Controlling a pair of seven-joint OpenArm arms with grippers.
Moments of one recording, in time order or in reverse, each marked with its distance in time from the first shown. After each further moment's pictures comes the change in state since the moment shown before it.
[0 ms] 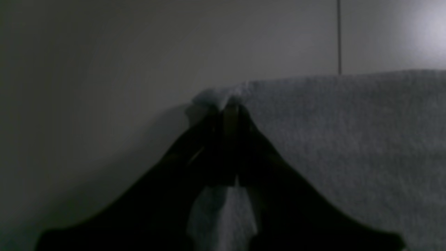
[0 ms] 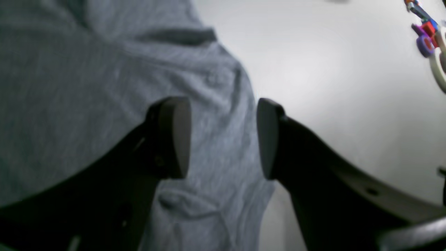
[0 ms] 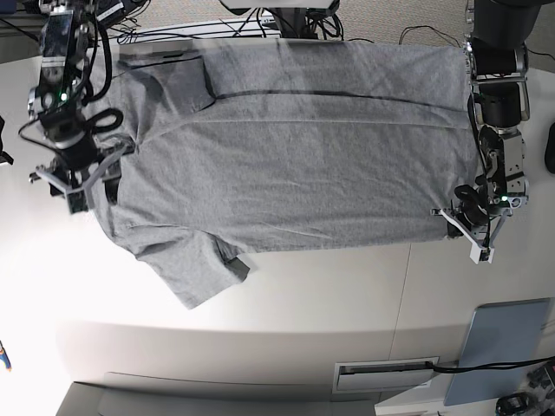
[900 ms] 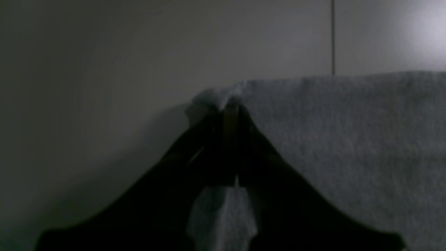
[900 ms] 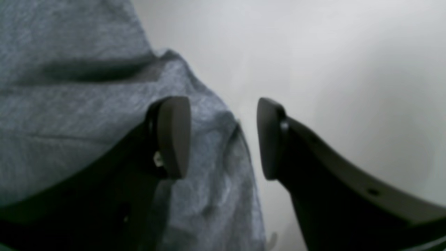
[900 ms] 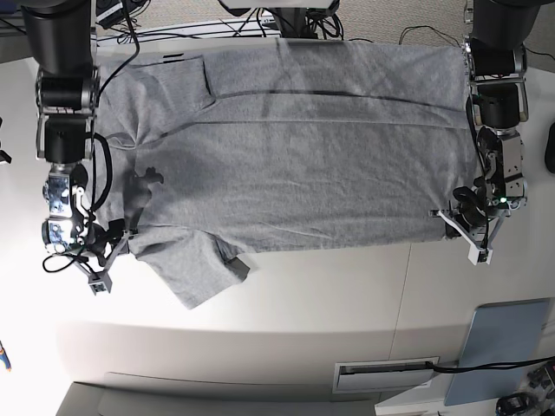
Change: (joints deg) left arm -0.2 0.5 0.0 0.2 0.0 0.0 1.0; right arm 46.0 0.4 -18.0 -63.3 -1.2 8.3 -4.4
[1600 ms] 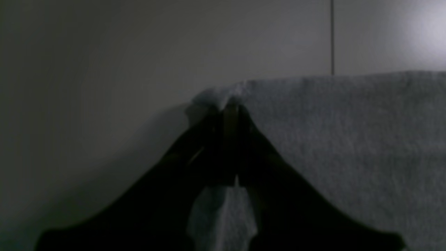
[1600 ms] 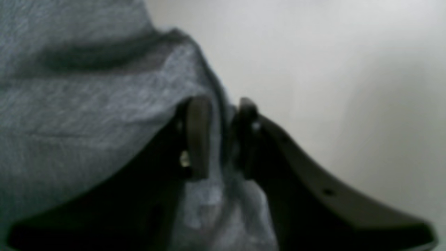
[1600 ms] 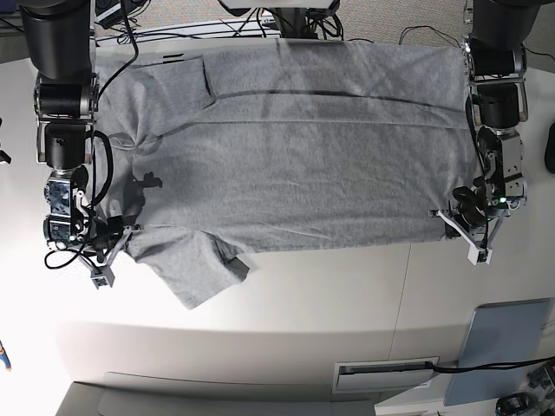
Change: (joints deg) left arm 0.0 0.1 0.0 0.0 0.0 0.0 -0.2; right arm 1.1 -0.1 0.0 -7.5 -1.7 1.3 5.0
